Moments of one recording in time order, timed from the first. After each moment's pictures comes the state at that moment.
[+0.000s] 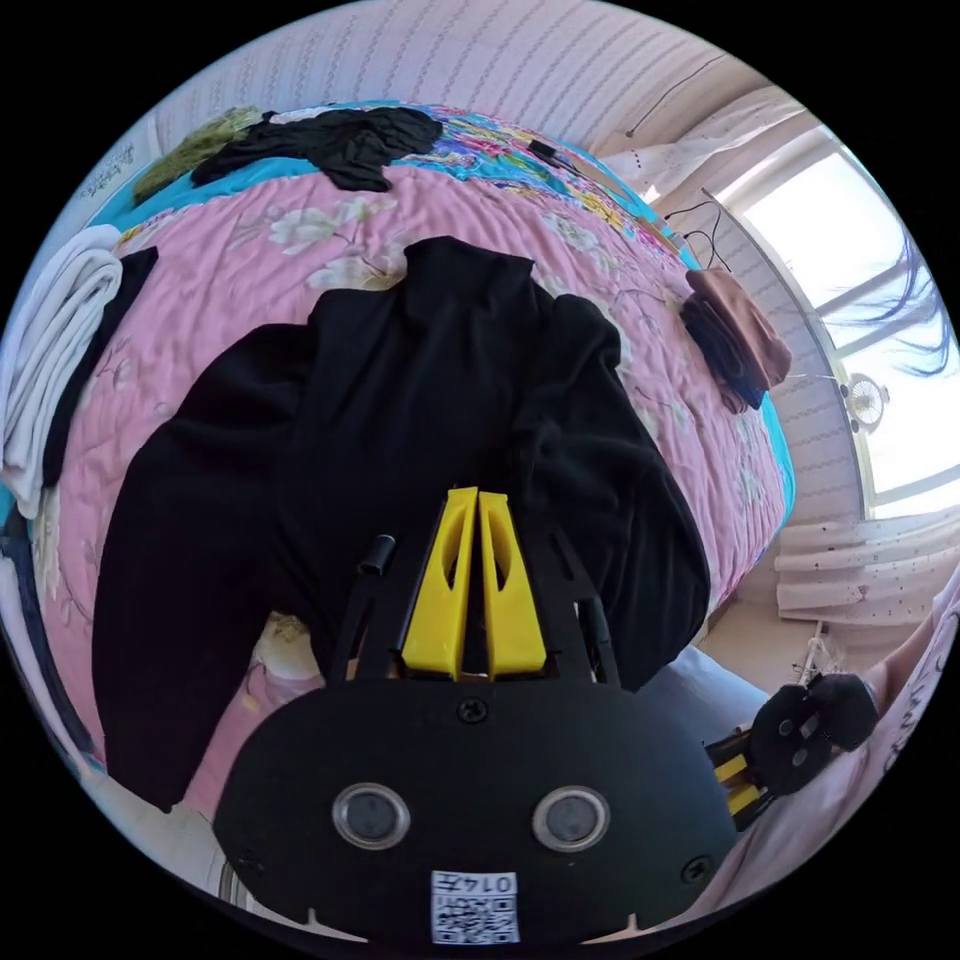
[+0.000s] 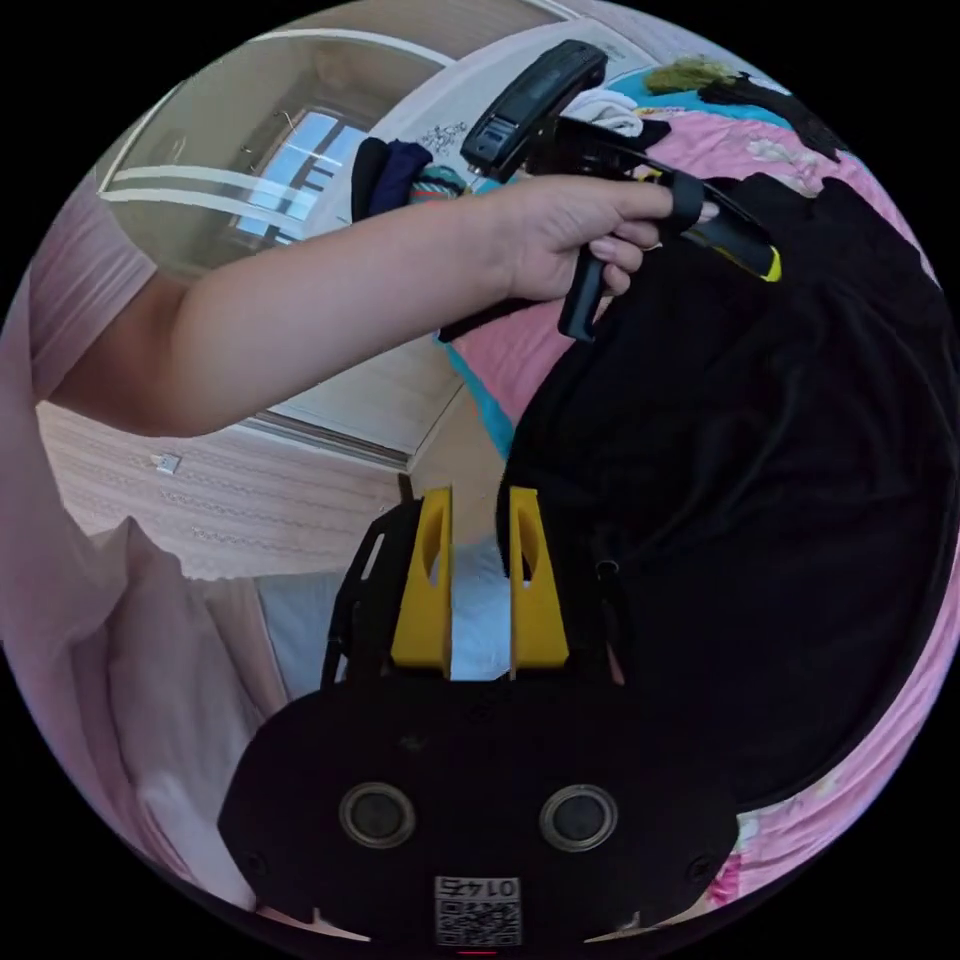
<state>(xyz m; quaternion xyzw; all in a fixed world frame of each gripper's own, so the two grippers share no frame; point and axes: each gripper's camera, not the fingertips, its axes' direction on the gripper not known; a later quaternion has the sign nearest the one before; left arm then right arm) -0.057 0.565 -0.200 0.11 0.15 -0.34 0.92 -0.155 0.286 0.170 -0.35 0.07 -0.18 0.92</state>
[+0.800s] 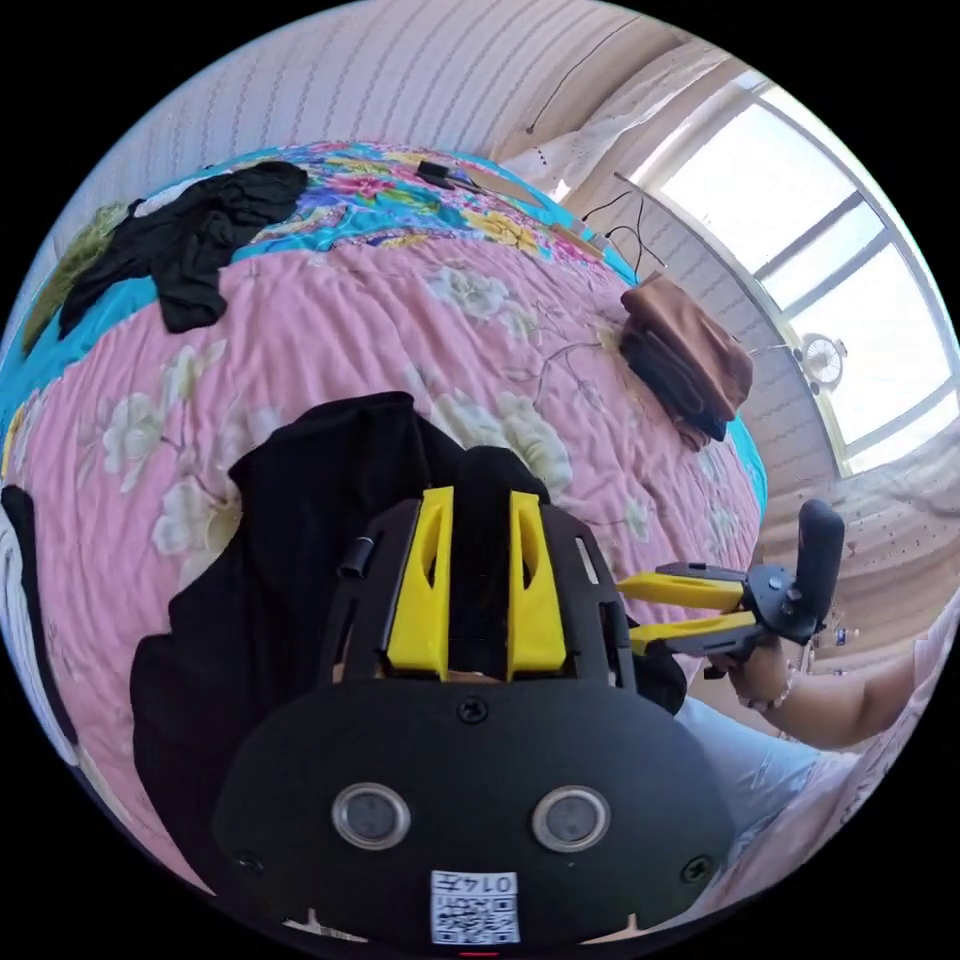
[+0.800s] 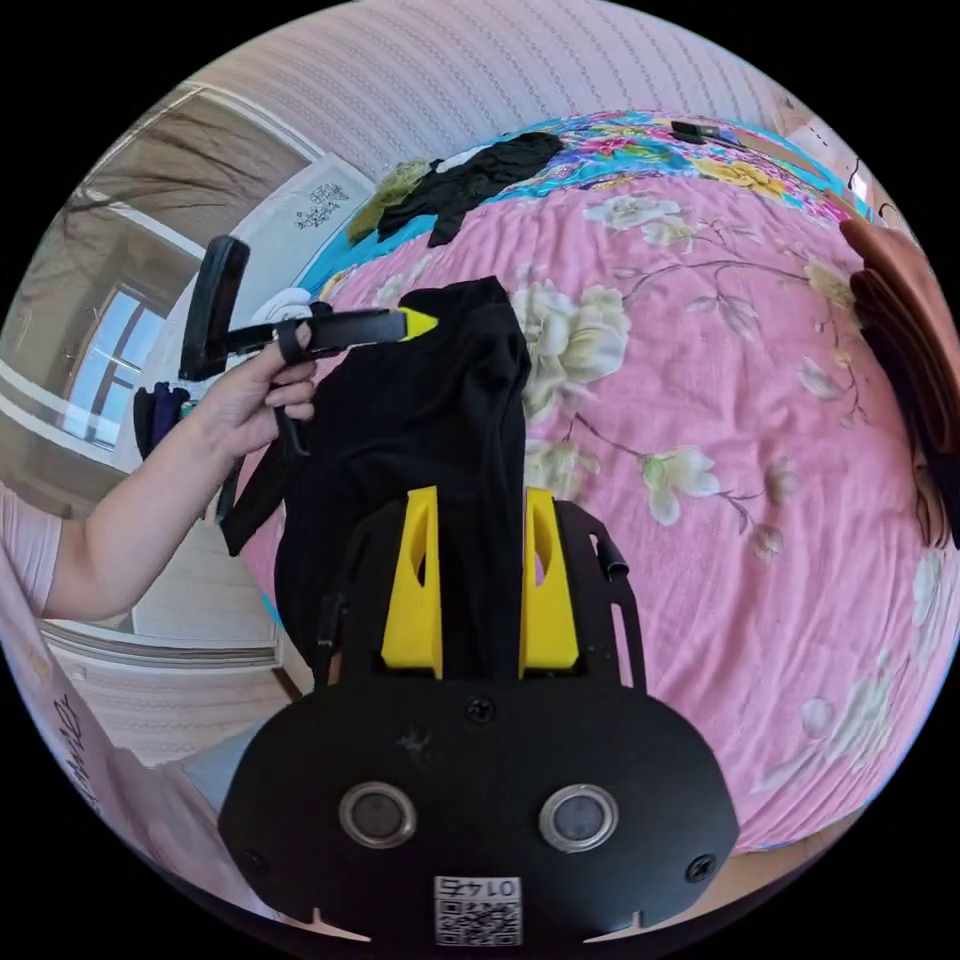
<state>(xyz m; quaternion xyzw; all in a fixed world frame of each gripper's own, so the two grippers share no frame) -0.120 0.399 -0.182 0.11 0.20 -0.22 0.95 -0.063 0.145 0.036 -0.07 0.33 -0.04 0.94</state>
